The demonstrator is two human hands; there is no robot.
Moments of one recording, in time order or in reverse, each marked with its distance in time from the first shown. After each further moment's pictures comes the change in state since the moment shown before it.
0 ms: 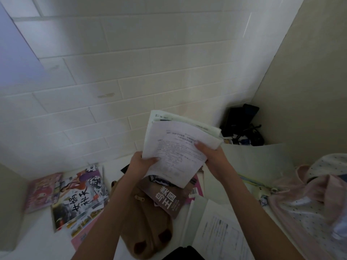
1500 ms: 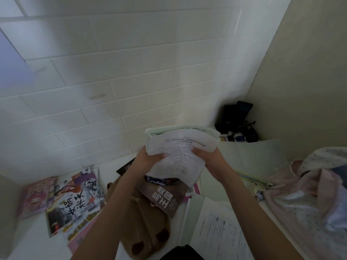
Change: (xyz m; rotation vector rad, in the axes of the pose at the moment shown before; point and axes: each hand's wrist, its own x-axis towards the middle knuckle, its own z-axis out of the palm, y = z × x) left_hand -0.003 0.029 0.019 -0.031 -0.188 0.091; right_hand -0.006 0.003 -0.013 -0.134 -0.002 0.037
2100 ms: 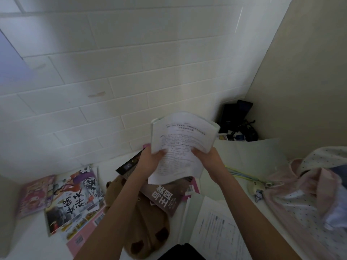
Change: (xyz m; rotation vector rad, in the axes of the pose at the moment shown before) left_hand 0.014 -0.018 0.017 -0.009 0.087 0.003; right_hand 0.004 0.017 0.000 -0.196 0.180 0.109
